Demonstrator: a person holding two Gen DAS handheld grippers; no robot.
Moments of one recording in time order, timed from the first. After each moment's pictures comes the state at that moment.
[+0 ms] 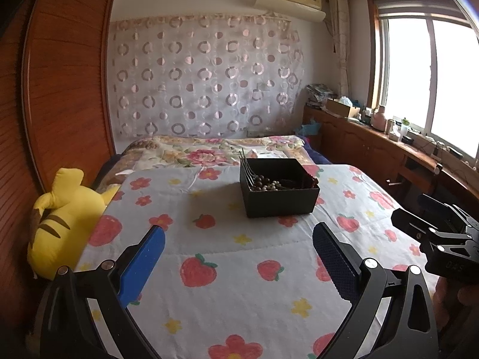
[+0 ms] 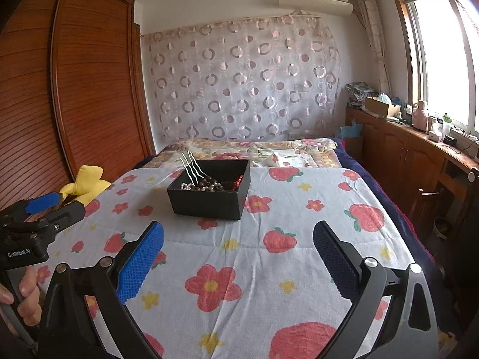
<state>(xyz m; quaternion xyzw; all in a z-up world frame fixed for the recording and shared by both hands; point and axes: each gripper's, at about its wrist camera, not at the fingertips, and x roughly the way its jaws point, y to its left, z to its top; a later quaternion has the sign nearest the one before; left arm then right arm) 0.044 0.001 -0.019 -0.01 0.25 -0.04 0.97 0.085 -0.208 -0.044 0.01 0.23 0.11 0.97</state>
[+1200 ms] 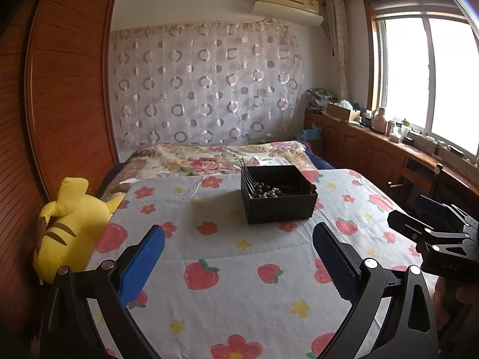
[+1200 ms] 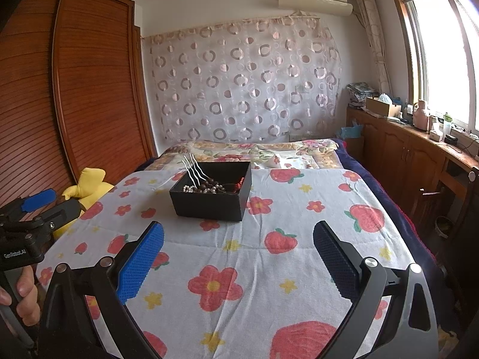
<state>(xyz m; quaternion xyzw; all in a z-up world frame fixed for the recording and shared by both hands) 0.036 0.002 -0.006 0.00 0.23 -0.04 0.97 0.082 -0.208 -0.047 0.01 0.23 0.11 0.97</state>
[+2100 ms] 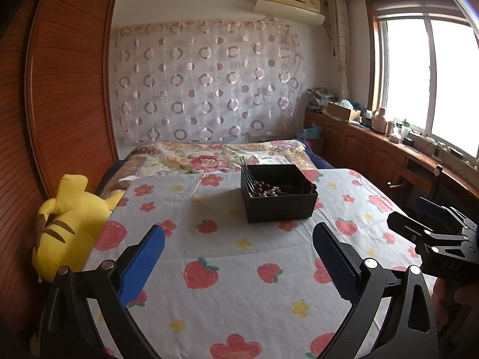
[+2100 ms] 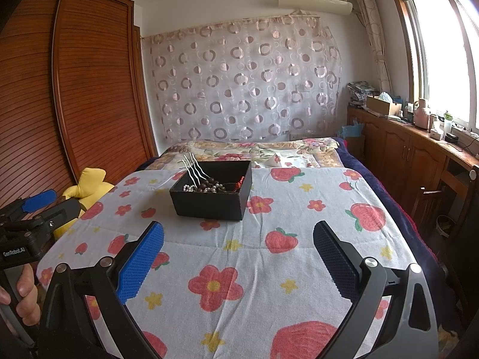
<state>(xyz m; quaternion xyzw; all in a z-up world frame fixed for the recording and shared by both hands) 0.037 0.011 -0.002 -0.01 0.23 -0.04 0.97 0.082 -0.207 -0.045 0.02 0.23 0.11 0.97</state>
